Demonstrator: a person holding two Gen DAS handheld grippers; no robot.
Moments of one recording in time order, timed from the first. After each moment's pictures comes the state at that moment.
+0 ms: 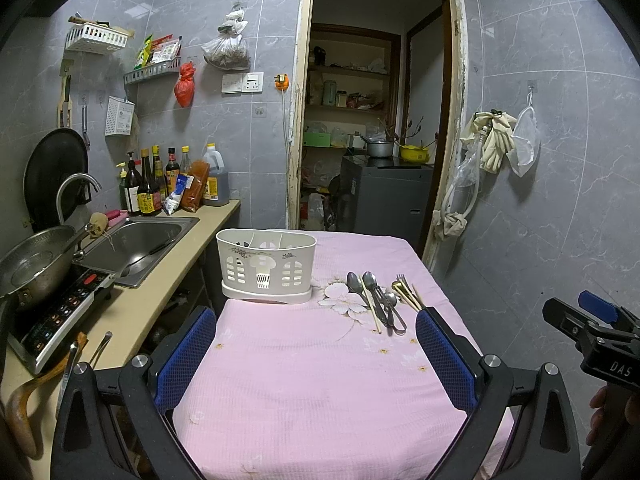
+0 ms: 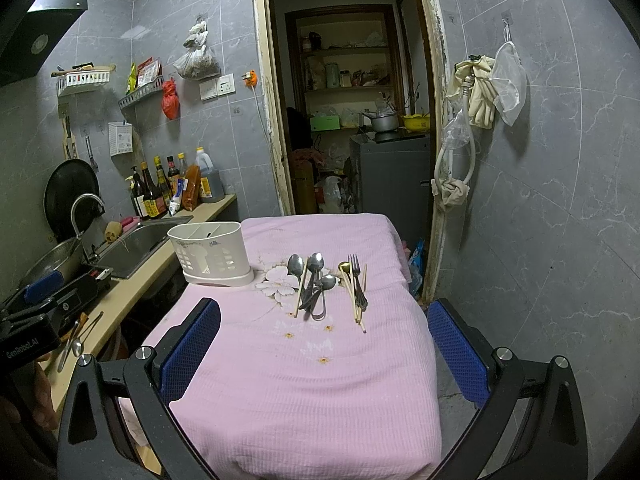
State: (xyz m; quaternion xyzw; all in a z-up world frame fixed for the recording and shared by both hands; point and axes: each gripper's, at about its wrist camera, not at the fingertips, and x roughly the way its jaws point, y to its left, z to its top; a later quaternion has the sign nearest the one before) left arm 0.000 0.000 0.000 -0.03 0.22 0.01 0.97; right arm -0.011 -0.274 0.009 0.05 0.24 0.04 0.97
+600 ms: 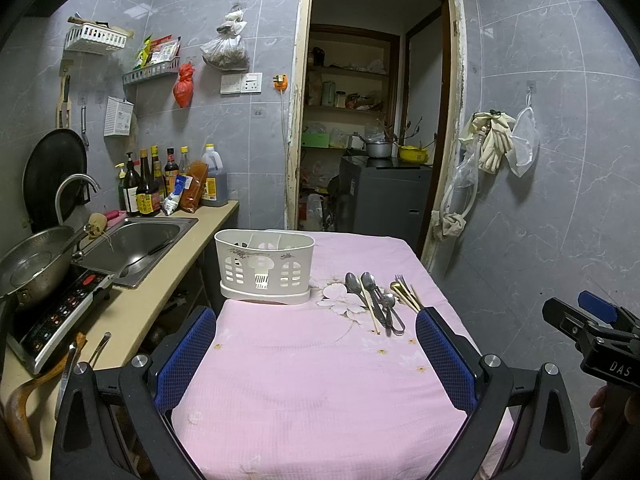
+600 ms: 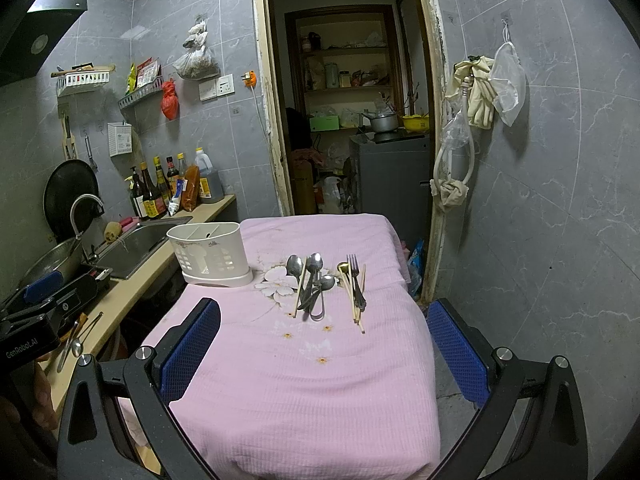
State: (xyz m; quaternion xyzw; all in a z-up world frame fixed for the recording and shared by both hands) left arm 0.000 0.000 0.000 -0.03 0.22 0.01 0.97; right arm -0.012 -0.275 0.010 0.05 0.24 0.04 0.97
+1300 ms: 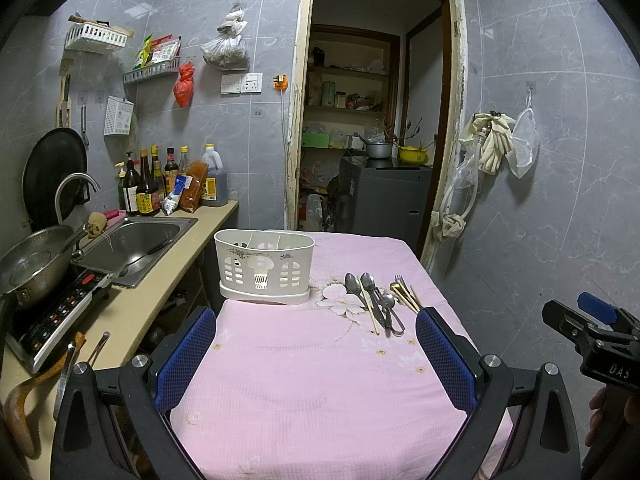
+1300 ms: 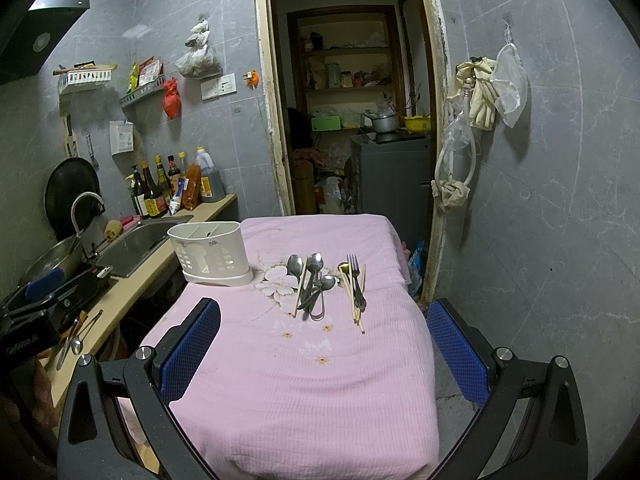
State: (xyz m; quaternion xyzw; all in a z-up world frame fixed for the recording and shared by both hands) left arm 0.000 0.000 0.000 -0.03 0.22 0.01 0.97; right arm -0.011 -0.276 0.008 0.05 0.24 0.04 0.97
